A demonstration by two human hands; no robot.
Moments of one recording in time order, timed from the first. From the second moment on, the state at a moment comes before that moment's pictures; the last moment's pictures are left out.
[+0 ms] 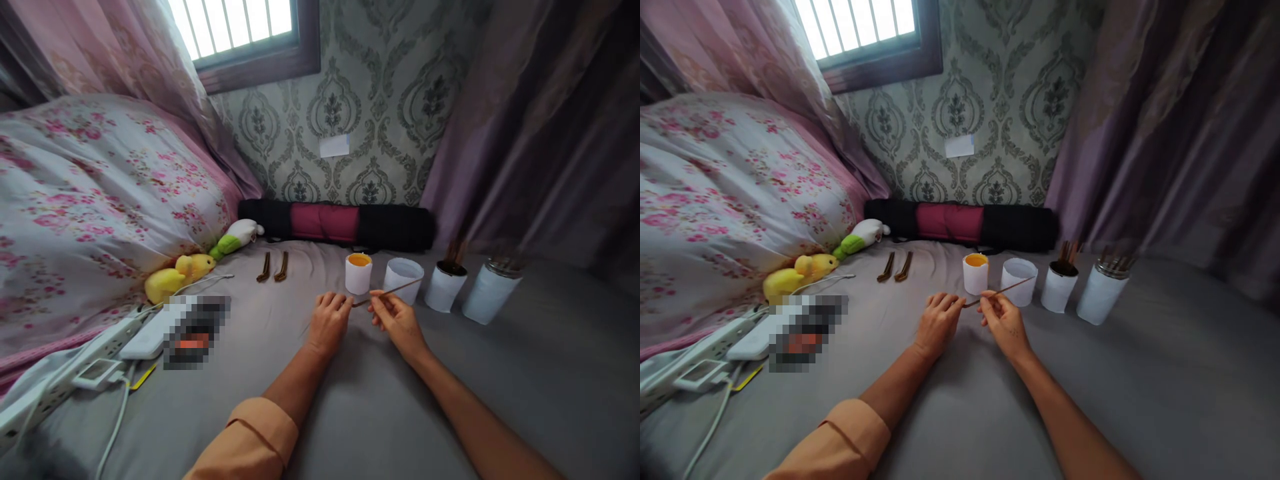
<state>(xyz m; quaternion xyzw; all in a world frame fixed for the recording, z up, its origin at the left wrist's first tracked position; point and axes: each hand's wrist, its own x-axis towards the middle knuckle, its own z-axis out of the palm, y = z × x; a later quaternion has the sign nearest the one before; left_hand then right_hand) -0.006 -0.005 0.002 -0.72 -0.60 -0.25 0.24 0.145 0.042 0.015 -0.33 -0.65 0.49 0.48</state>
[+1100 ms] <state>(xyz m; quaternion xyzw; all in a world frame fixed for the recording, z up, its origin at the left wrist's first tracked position) 0.006 0.006 -0.005 -0.53 -0.58 -0.53 -0.32 0.149 0.053 0.005 -0.37 -0.60 0.52 0.48</state>
